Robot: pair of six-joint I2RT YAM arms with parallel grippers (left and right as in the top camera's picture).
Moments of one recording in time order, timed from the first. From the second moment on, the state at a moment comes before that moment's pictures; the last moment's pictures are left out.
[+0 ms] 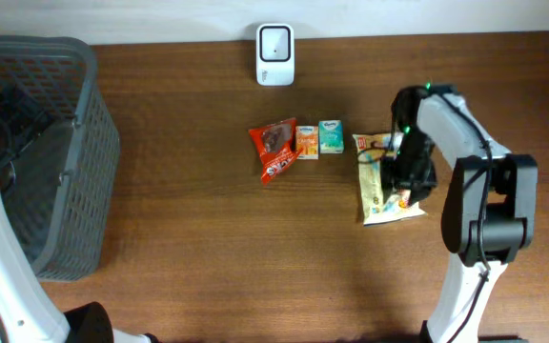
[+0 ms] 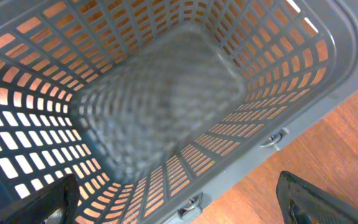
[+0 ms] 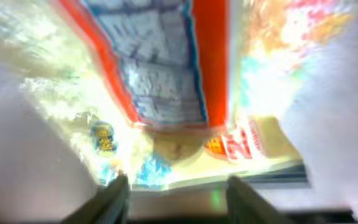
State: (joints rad) left arm 0.29 1.66 2.30 -1.69 -0.26 -0.53; right arm 0.02 2.14 1.66 -1.48 -0.08 0.18
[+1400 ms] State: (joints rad) left arm 0.29 1.66 2.30 -1.69 -0.26 -0.53; right arm 0.09 2.15 2.04 -1.26 -0.24 0.18
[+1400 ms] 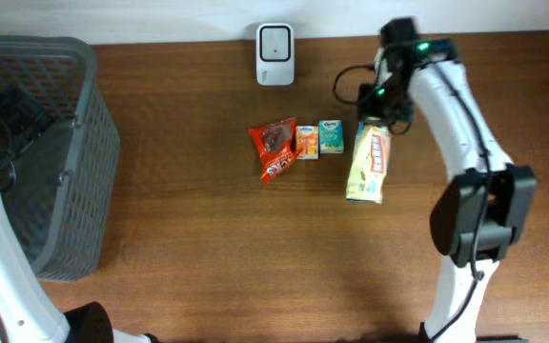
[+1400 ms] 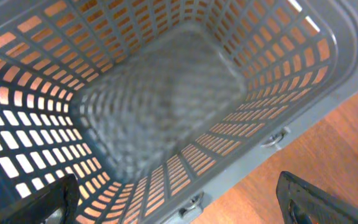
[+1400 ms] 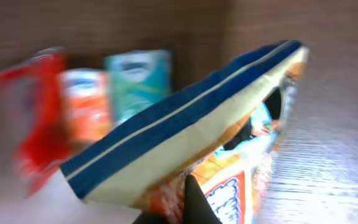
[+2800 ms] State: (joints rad) left arm 0.29 1.66 2.30 -1.69 -0.26 -0.53; right arm -0.02 2.20 1.64 -1.01 -0.53 0.23
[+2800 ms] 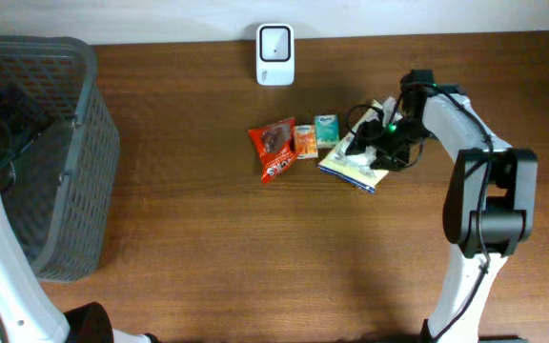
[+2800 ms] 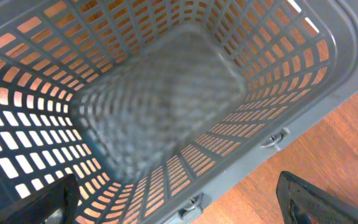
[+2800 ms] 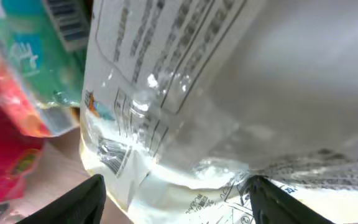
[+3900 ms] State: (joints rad) left arm 0.29 1.66 2.30 -1.69 -0.26 -0.53; right arm 0.47 2.39 2.05 -1.00 -0.20 0.19
